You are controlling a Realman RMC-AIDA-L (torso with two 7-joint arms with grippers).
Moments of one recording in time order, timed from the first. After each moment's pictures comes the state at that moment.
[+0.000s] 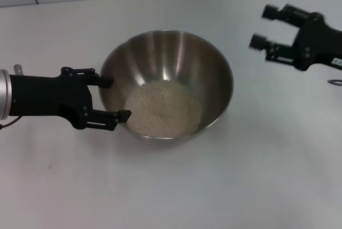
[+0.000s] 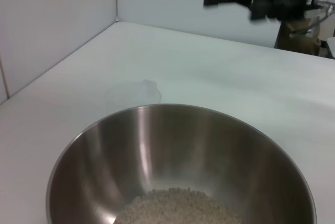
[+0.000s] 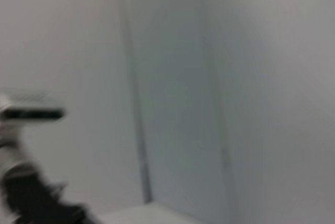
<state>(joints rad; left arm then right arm) -0.38 -2.06 1.22 1.27 1.98 1.50 -1.76 0.58 1.79 -1.99 0.01 -0.30 -1.68 0.79</state>
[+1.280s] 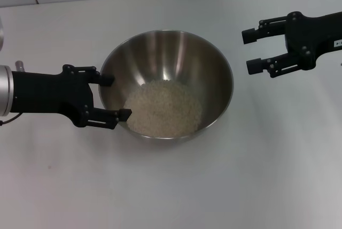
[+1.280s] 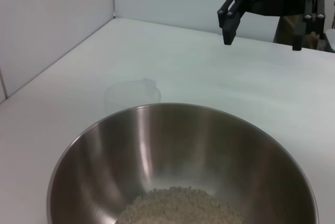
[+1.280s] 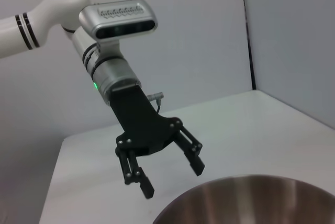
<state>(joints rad) -0.39 -2.06 1.22 1.28 2.00 1.50 -1.78 0.82 1.62 -1.99 -0.03 -0.74 -1.70 1.10</state>
